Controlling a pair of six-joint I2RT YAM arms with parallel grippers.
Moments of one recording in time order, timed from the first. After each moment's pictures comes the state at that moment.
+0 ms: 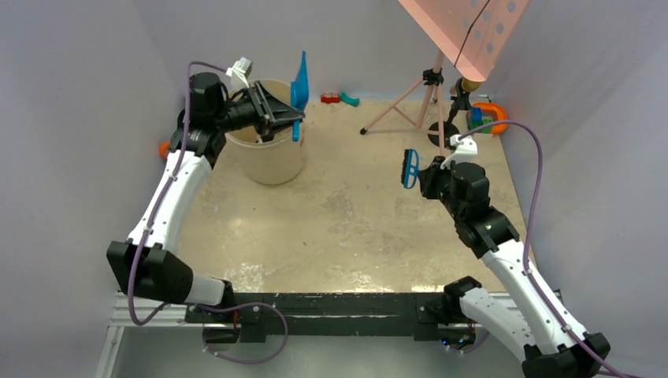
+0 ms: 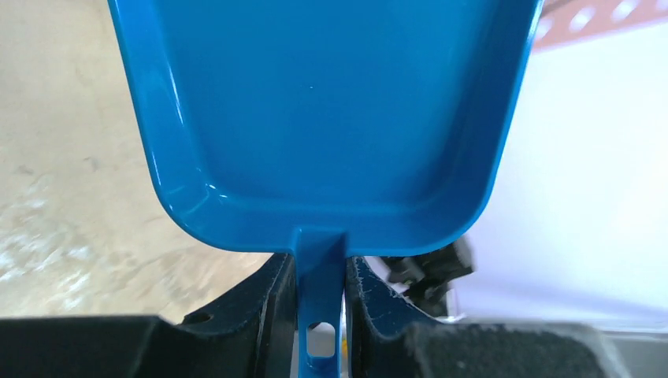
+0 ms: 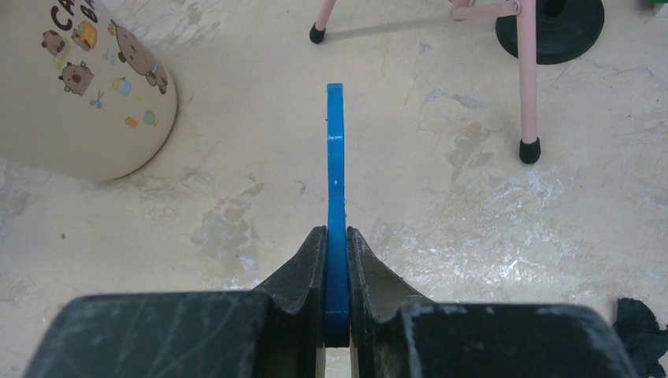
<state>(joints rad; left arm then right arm) -0.11 1.43 1.38 -0.12 0.91 -1.18 0.39 0.80 0.81 -0.37 0.19 0.34</state>
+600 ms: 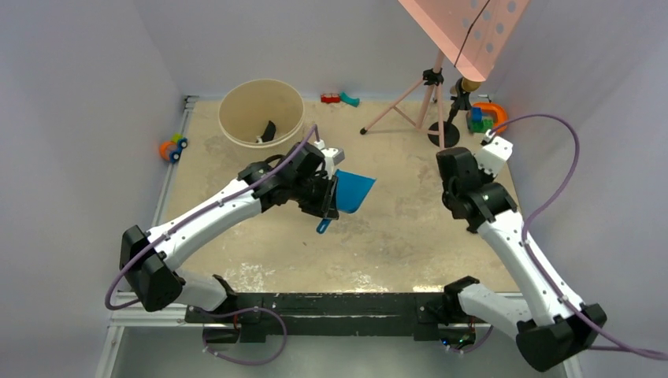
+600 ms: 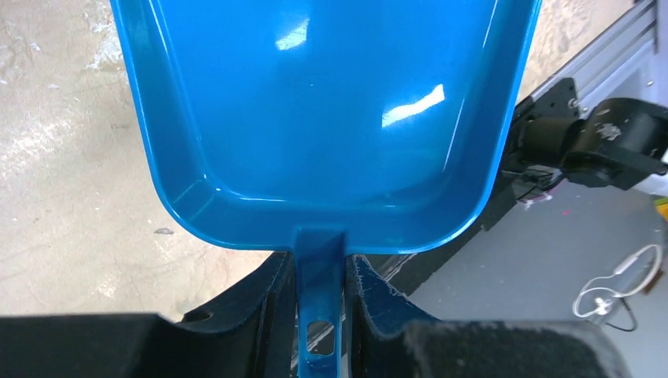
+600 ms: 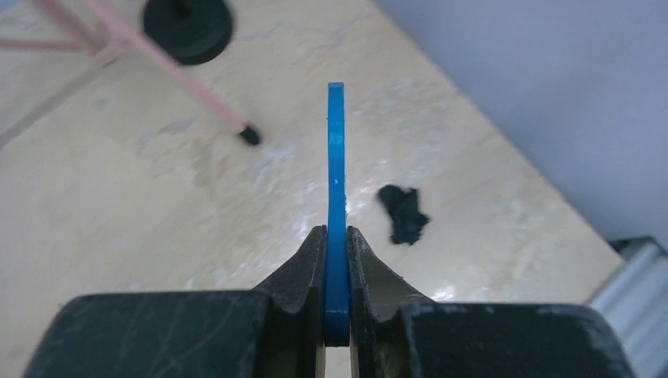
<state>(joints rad) -0.79 1.38 1.28 -0.78 0.23 -0.48 0.39 0.94 0.99 -0.79 0.82 0.65</state>
